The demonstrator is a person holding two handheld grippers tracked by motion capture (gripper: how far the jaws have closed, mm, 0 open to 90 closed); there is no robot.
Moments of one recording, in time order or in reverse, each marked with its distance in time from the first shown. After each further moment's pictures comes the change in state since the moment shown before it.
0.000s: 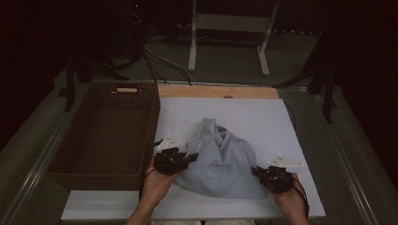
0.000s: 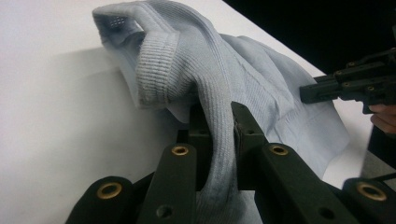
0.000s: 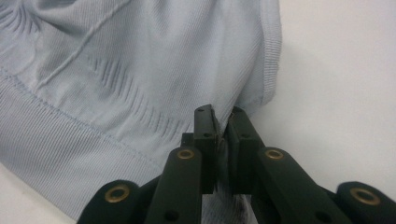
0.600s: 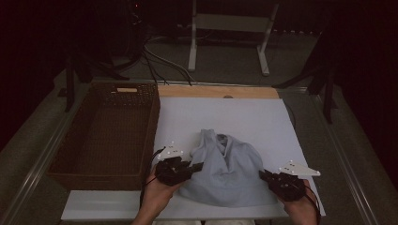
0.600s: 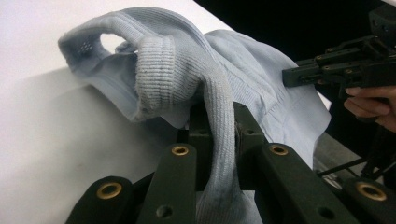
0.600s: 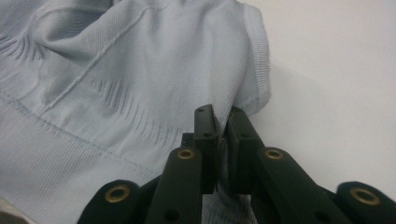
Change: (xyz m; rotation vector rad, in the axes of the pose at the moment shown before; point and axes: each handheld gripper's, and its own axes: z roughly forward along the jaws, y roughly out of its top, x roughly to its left) left arm -0.024 -0.006 -0.014 0.003 -0.092 -0.002; right arm 0.003 -0.006 -0.036 -0.056 -0.001 -0.003
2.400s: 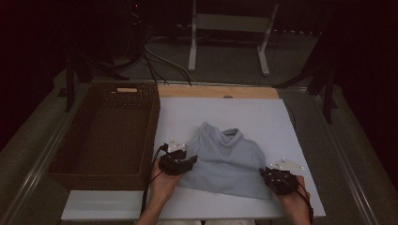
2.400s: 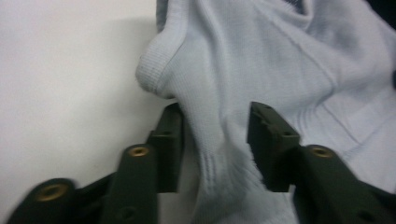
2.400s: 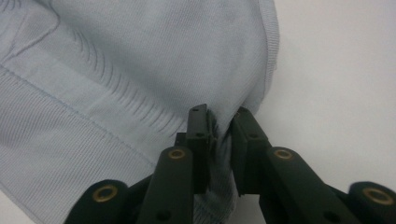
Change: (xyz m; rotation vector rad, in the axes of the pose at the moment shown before) left arm 0.045 -0.016 0.043 0.049 0.286 -0.047; right arm -0.016 -0.013 0.042 0.105 -0.177 -0.040
